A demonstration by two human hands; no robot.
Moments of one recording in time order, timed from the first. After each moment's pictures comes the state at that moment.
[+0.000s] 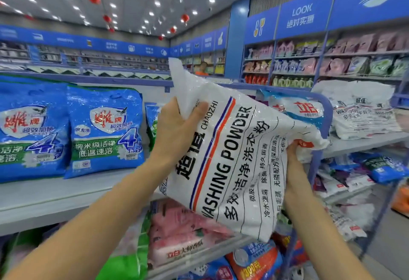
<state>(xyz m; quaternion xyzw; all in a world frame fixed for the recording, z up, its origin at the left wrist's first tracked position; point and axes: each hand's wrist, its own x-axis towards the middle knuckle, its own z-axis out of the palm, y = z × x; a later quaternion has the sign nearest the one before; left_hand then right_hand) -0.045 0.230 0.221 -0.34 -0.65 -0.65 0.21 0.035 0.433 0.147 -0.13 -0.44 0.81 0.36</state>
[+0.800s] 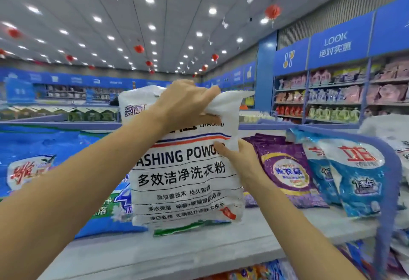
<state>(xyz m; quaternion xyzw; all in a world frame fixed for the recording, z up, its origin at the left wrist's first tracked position) -0.176 0.273 0.355 -0.50 -0.60 0.05 0.62 -0.132 0.434 0.242 0.10 -0.72 0.62 0.29</state>
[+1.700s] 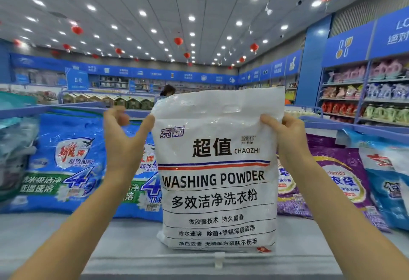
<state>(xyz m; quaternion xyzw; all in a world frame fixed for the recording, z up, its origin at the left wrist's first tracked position) -0.197 0.175 0.239 -0.11 -0.66 -0.59 0.45 -0.179 0.459 0.274 0.13 -0.63 0.69 0.33</state>
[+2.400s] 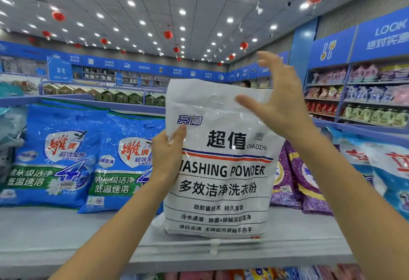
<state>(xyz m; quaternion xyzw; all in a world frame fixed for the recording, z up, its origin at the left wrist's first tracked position) -0.189 0.243 0.220 -0.11 -0.60 -0.75 0.25 -0.125 0.426 0.330 0.18 -0.82 0.18 0.52</state>
